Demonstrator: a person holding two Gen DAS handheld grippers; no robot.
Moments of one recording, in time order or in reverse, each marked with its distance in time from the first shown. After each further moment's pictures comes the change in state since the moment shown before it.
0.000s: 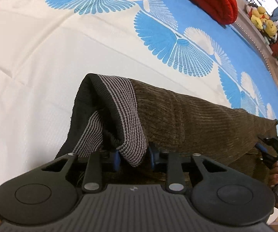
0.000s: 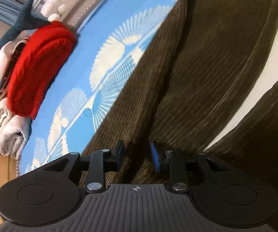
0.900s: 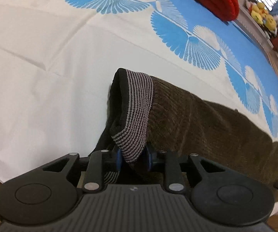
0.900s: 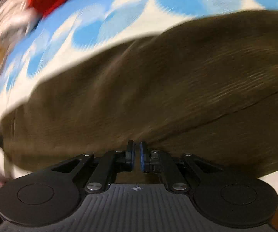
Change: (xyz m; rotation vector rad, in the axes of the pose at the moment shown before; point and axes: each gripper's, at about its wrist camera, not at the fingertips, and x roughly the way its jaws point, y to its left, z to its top) left arm -0.034 0.044 -0.019 0.021 0.012 0.028; right arm -0.164 -0.040 -0.052 -0.381 0.192 -0.135
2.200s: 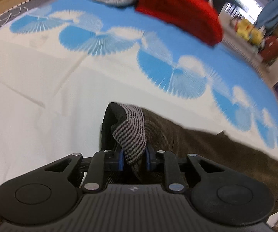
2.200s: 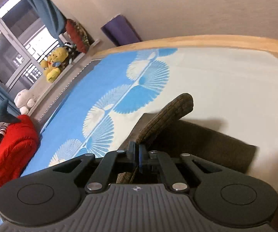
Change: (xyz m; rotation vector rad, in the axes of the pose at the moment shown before) left arm -0.047 -0.018 -0.010 0.067 -0.239 -0.014; right arm -0.128 -0.183 0.000 0.542 -0.653 -0.167
